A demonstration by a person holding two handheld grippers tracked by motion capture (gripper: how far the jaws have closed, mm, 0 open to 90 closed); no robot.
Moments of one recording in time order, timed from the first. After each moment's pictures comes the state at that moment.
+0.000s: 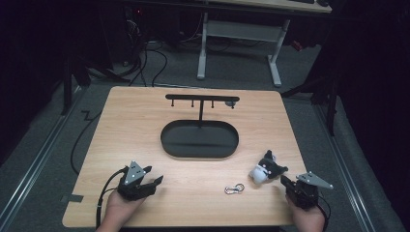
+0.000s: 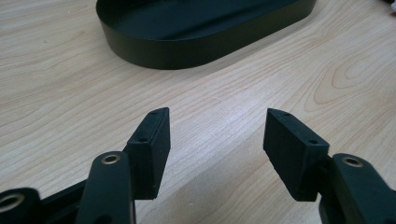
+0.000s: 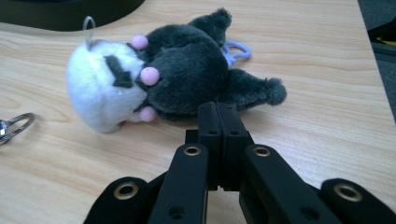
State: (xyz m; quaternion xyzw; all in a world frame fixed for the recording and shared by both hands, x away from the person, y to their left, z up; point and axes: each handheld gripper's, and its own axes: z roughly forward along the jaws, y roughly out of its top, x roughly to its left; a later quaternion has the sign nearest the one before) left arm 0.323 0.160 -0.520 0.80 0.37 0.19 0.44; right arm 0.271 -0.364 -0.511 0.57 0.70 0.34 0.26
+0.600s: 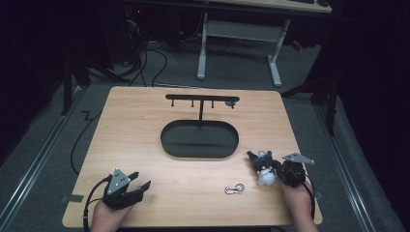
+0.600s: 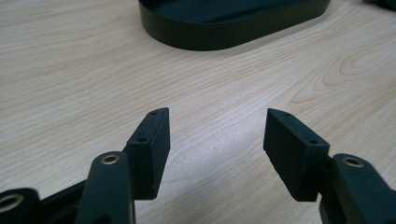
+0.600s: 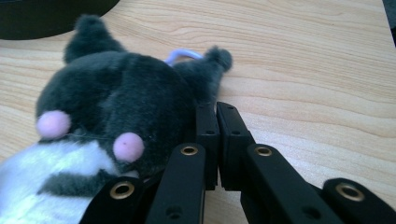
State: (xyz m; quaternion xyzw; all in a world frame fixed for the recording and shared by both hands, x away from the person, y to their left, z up) left arm 0.300 0.193 -0.519 0.78 0.40 0.19 0.44; right arm 0.339 -0.356 -0.519 0.56 0.72 0.30 0.27
